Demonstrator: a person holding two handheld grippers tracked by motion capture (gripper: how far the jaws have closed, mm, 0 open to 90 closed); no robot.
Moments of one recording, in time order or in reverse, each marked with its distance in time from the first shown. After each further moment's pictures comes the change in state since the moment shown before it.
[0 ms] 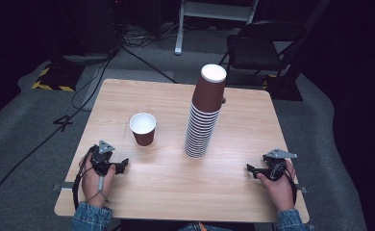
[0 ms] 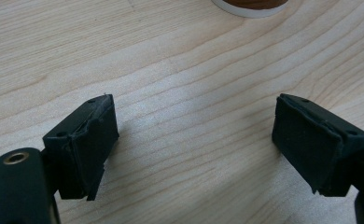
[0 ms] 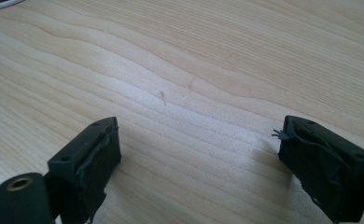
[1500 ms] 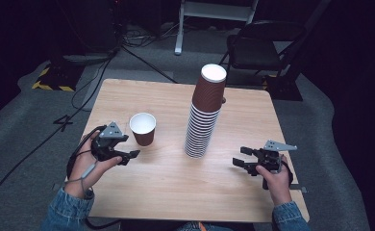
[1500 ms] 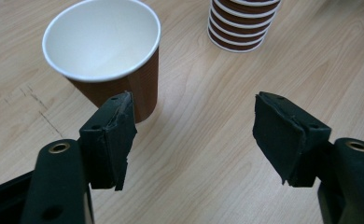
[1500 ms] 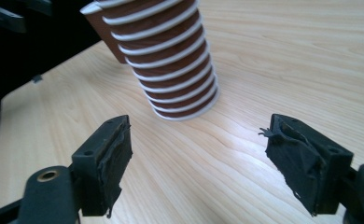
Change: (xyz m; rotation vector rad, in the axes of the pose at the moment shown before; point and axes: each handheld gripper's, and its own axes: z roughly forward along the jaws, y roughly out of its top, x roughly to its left) left arm -0.030 0.079 -0.078 -0.057 -0.276 0.259; right arm 0.026 0.041 -0.008 -0.251 0.491 0.027
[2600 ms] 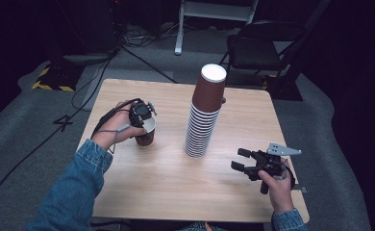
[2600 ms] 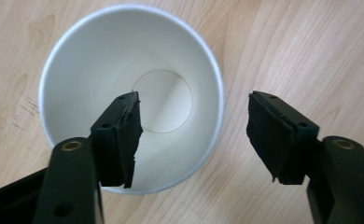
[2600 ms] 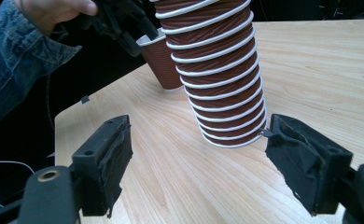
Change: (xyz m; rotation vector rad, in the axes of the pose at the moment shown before) left arm 0.033 0.108 0.075 0.525 -0.047 0.200; right arm 0.034 0.012 -0.010 -0.095 0.111 -0.007
